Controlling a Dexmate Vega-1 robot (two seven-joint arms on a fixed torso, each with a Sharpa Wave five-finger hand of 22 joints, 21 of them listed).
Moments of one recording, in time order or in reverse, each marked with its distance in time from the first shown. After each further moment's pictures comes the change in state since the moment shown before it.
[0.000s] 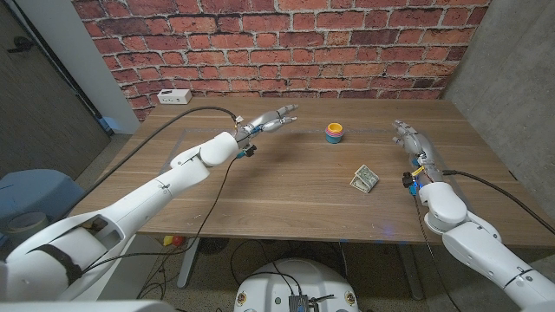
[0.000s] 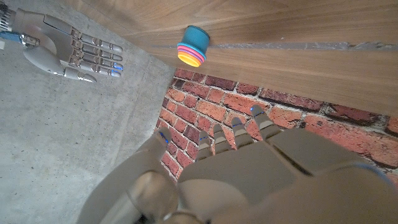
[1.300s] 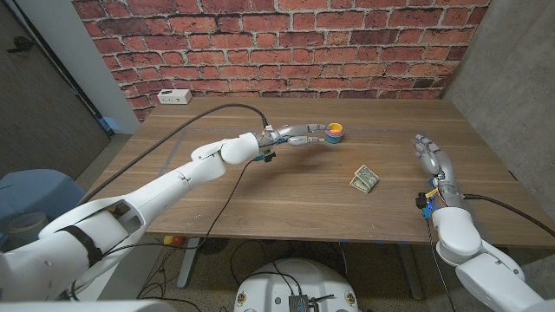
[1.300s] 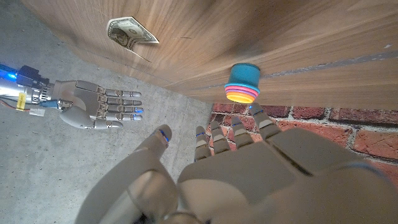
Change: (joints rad) left arm -0.104 -0.073 0.134 0.070 0.185 -0.118 -0.106; left_hand 0.021 0.000 0.025 -0.010 0.000 0.096 -0.039 0.005 0.000 0.064 -0.043 -0.004 0.000 0.023 -0.023 0.000 0.000 0.011 -0.011 0.000 0.000; right arm -0.244 0.084 0.132 -0.168 -0.168 -0.077 -0.144; right_hand 0.013 0.005 0.015 0.015 0.000 0.020 0.002 0.000 0.000 0.019 0.001 -0.003 0.000 0.011 -0.011 0.008 0.009 0.007 -0.007 0.007 0.000
